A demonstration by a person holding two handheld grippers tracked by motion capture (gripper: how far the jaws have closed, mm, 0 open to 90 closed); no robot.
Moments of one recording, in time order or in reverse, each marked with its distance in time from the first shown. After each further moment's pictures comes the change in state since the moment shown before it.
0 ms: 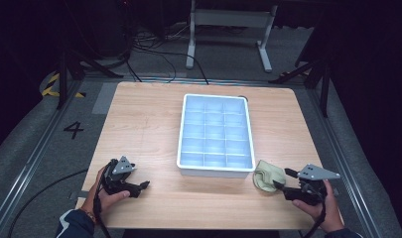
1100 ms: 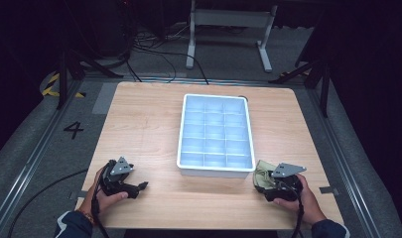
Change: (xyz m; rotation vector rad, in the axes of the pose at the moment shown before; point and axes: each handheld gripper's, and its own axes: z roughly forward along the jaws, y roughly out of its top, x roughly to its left) left arm 0.001 -0.004 -0.003 0.000 0.003 0.000; right arm 0.008 -0.002 0.057 0.148 0.086 -0.098
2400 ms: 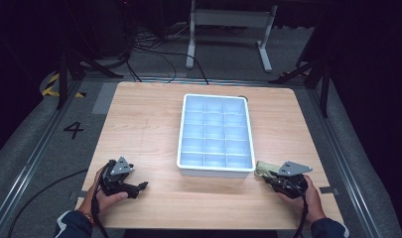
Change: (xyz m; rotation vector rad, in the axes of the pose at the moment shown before) left arm 0.000 0.000 0.000 0.000 -0.001 0.000; right arm -0.011 -0.006 -0.008 -0.039 -0.086 -0.010
